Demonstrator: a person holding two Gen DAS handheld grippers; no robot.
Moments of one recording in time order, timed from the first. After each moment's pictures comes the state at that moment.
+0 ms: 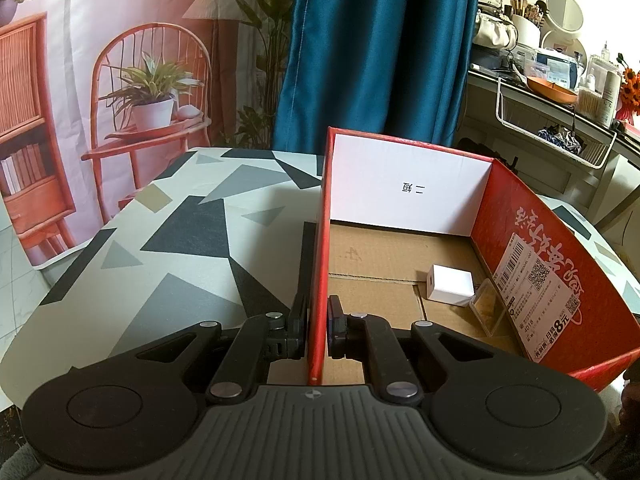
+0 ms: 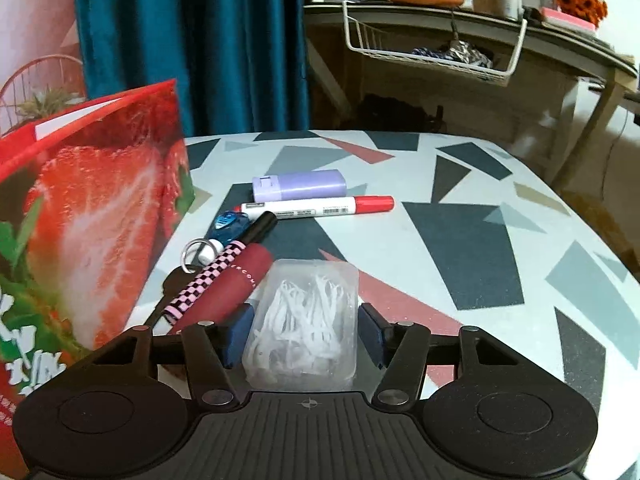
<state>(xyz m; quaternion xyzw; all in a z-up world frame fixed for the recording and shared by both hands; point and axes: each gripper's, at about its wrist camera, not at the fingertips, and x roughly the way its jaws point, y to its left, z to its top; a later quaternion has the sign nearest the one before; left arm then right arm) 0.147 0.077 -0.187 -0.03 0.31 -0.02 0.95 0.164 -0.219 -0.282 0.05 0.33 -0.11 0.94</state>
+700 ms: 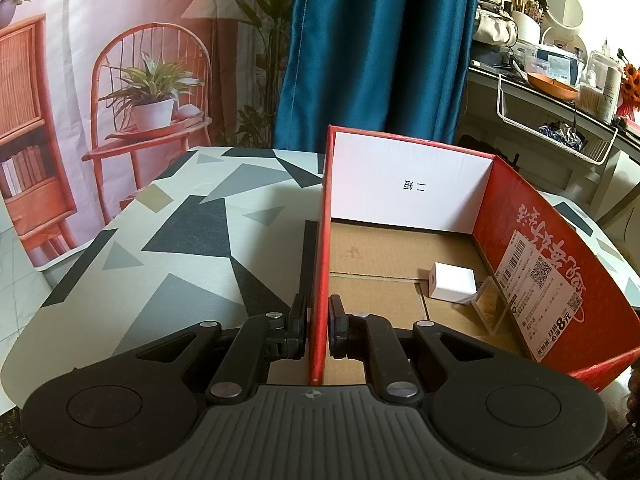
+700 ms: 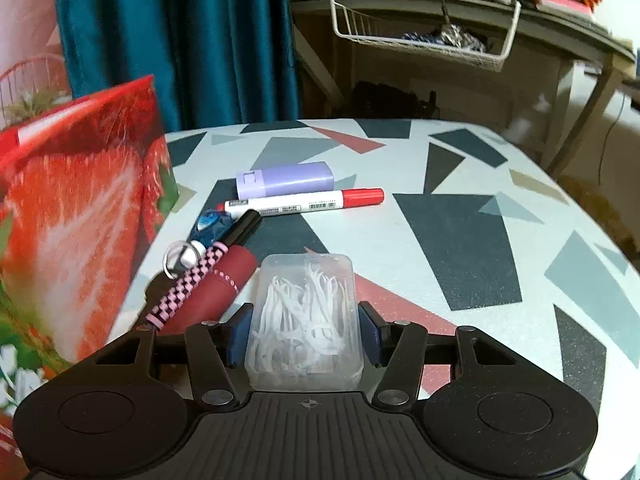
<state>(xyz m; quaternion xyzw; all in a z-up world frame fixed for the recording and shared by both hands) 0.148 0.078 -0.187 -0.02 0.32 -0.02 0.95 0.175 -0.233 -0.280 0.08 0.35 -0.11 0.93</state>
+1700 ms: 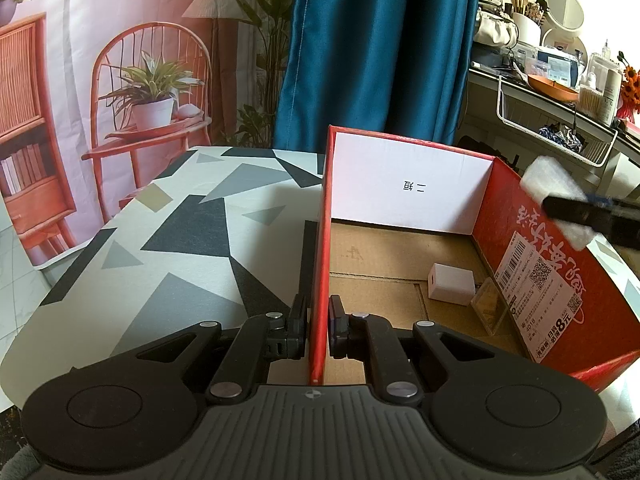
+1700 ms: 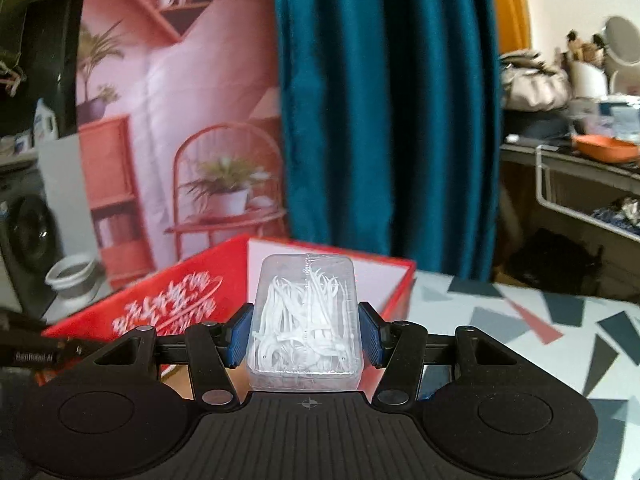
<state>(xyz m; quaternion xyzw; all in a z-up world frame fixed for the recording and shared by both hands) 0.149 0.078 -0.187 -0.02 0.32 -0.02 0.95 0.181 -0.144 -0.162 0.01 0.21 0.16 0.96</state>
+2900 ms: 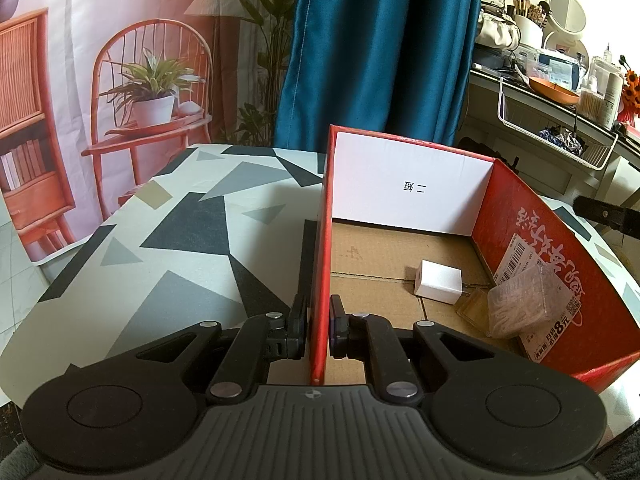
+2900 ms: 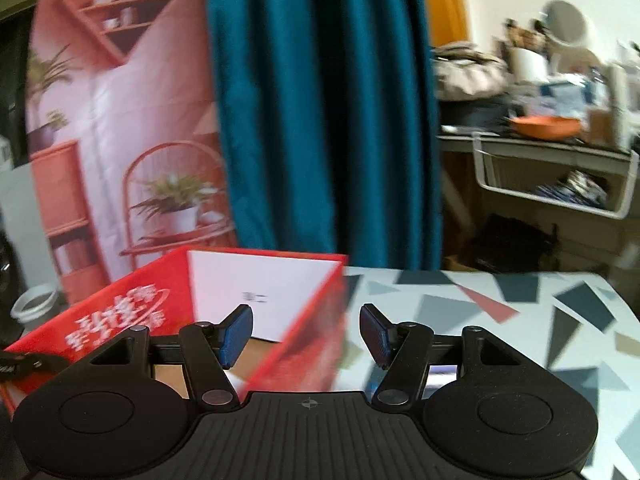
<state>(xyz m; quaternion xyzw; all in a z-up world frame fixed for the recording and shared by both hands) 0.150 0.078 -0.188 -0.03 0.32 -0.02 0.95 0.169 -0.182 -0.171 0.05 0.19 0.07 0.98</state>
